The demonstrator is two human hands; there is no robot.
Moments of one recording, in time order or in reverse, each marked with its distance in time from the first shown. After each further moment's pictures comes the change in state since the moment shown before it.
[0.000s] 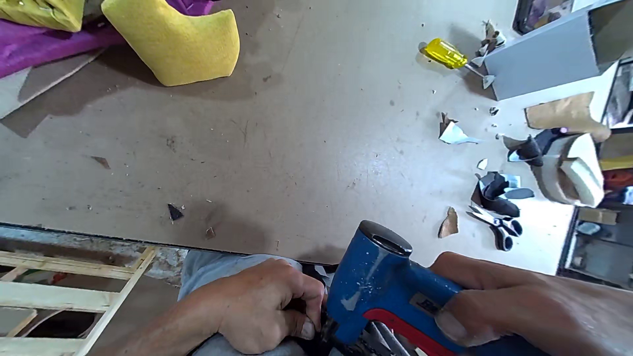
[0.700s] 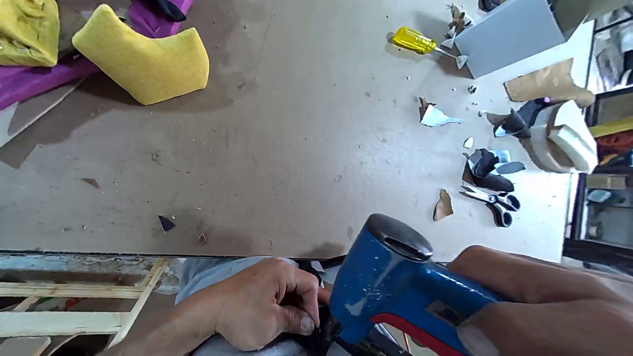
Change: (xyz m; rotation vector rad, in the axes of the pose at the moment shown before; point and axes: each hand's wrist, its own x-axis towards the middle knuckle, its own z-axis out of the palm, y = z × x) left_hand 0.004 0.001 0.005 -0.178 0.001 -0.018; right_hand -0.028 0.017 0.015 -0.093 0.119 -0.195
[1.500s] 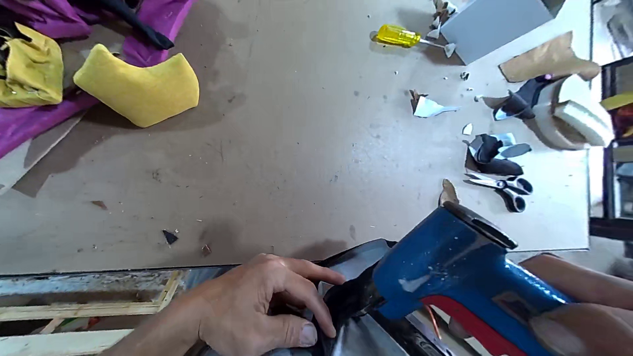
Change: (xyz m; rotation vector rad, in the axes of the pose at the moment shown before) left_hand -0.003 0.017 -0.013 0.160 -0.033 0.246; right_hand -0.032 0.056 0.016 0.274 0.338 -0.097
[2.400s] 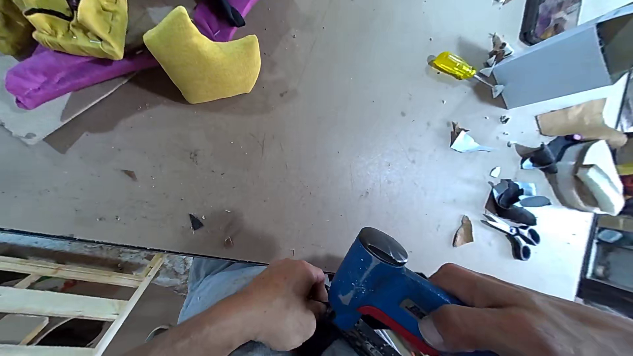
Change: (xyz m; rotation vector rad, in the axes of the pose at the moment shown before) left_hand 0.004 0.006 0.005 0.036 0.125 -0.692; right_hand 0.078 -0.065 0.042 -0.273 -0.302 0.284
